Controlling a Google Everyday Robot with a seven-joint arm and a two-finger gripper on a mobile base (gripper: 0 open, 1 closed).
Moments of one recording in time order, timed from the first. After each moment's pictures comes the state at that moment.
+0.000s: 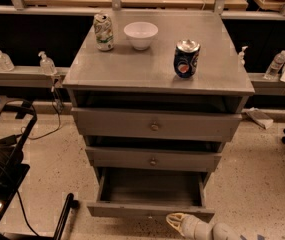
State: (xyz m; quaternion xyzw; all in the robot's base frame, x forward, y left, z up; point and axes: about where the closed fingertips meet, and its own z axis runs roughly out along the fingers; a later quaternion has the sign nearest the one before) arm 0.499 -0.154 0.144 -0.48 0.72 0.17 0.48
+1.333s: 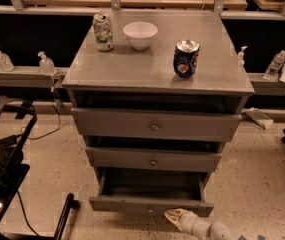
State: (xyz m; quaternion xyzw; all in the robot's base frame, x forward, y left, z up) arm 0.538 -0.156 0.123 -0.43 0.72 0.17 0.51
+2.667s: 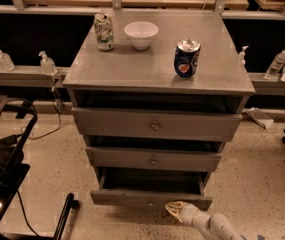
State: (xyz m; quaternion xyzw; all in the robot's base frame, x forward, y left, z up) arm 0.567 -0.160 0.133 -0.44 0.71 0.17 0.52
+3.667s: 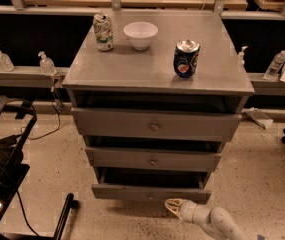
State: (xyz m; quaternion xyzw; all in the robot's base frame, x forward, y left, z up) arm 0.569 -0.152 0.144 -0.49 0.69 0.18 0.51
